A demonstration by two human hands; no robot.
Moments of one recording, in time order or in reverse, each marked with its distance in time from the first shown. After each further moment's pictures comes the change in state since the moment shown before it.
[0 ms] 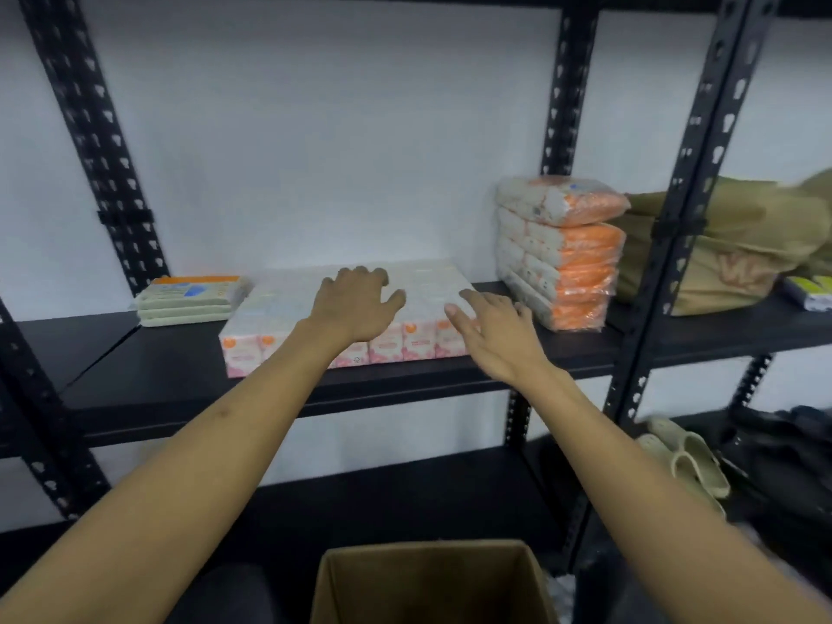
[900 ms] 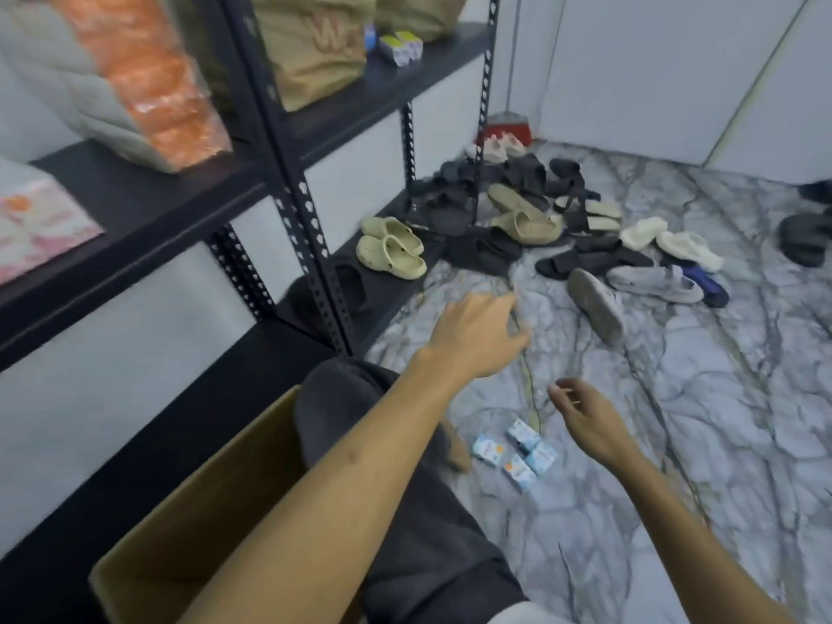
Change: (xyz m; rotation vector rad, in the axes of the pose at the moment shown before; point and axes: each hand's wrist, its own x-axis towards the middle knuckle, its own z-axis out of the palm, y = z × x) left_hand -0.248 0.390 0.179 -0.407 -0.629 1.014; right_hand -0.538 0.186 -0.013 0.284 0.177 1.353
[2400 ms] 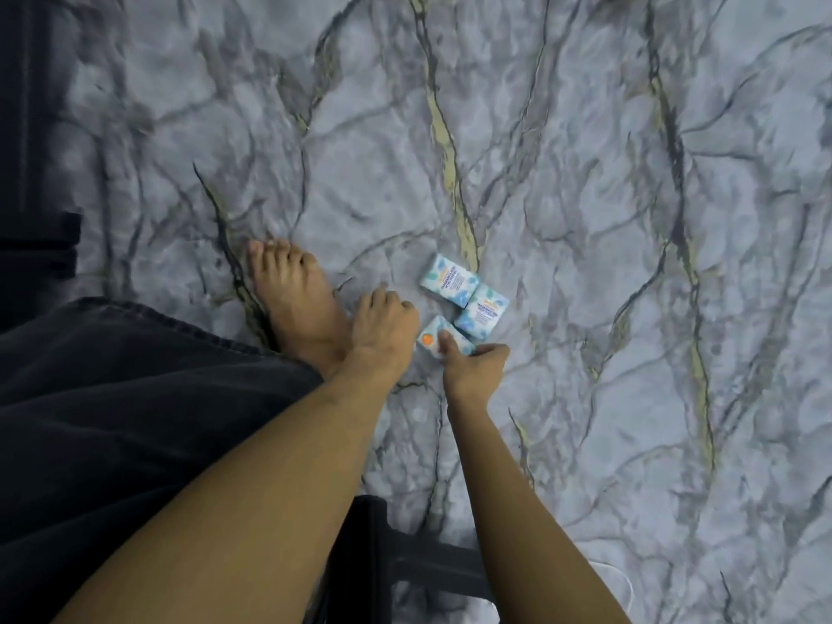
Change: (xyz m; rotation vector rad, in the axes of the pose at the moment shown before) left_hand 0.163 -0.155 0.478 0.389 -0.831 0.051; right_hand 0.156 0.250 0.261 0.436 0.453 1.157
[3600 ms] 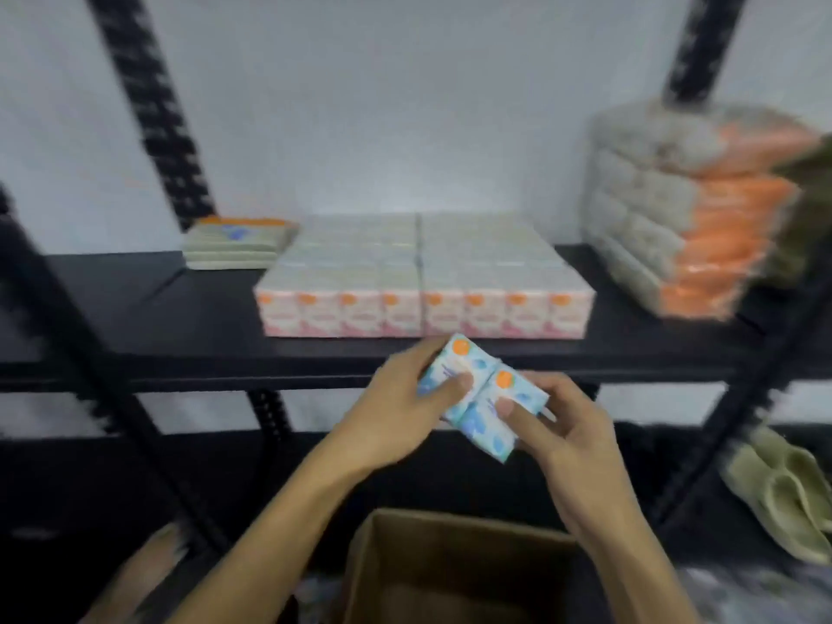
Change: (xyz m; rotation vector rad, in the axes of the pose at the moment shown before) left_hand -0.816 -0.174 -0.035 -1.226 1.660 -0.707; right_hand -0.729 -0.055 -0.133 -0.197 -1.828 -1.368
